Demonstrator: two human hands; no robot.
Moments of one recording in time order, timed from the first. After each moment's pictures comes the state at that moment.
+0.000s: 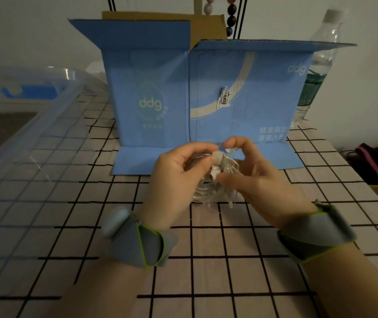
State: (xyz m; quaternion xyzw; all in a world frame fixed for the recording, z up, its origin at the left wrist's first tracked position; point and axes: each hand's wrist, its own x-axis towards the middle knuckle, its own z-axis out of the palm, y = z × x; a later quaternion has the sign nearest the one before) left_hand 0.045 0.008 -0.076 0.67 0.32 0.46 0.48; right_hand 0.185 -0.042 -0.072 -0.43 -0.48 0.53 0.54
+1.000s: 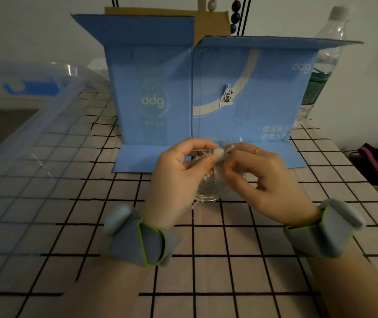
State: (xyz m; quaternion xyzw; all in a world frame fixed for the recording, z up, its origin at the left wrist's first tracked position) left_hand 0.047 0.003 -0.072 0.64 0.35 0.47 0.50; right_hand 0.198 -0.039 -0.076 -0.49 -0.77 0.09 0.40
